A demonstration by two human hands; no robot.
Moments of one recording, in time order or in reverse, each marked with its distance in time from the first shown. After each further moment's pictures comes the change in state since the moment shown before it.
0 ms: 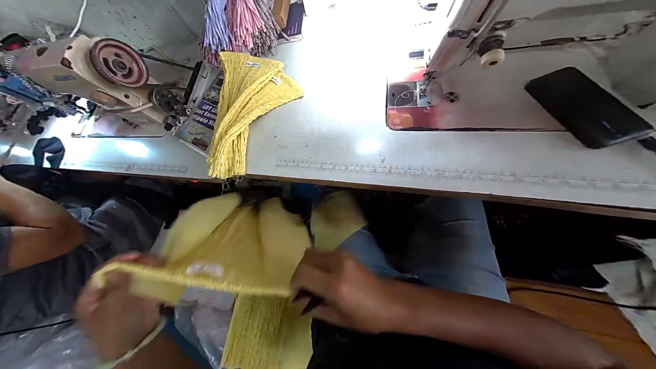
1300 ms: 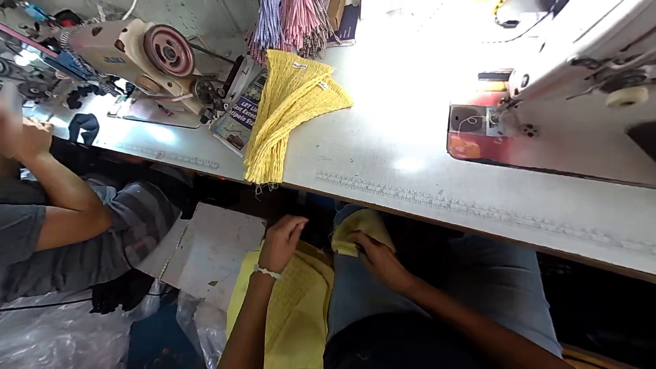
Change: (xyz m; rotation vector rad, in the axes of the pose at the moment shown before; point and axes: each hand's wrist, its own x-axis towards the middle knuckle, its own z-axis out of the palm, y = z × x) left_hand -0.005 -0.104 0.133 0.567 -0.552 -0.014; right_hand -0.044 0.129 0.018 -0.139 -0.250 0.804
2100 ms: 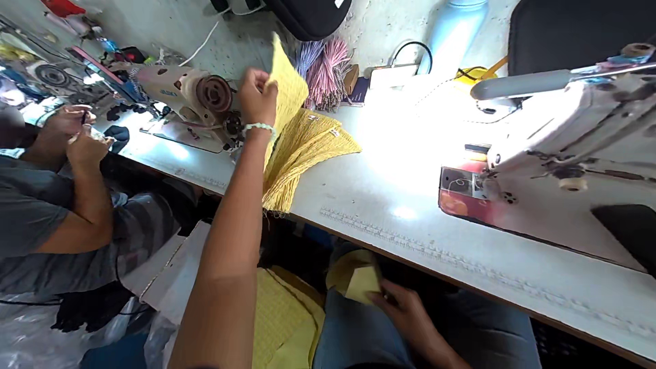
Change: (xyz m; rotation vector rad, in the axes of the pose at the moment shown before) left_hand 0.266 0.090 -0.162 -0.077 0.600 -0.090; right_hand -0.036 0.001 -0.036 0.123 0.352 -0.175
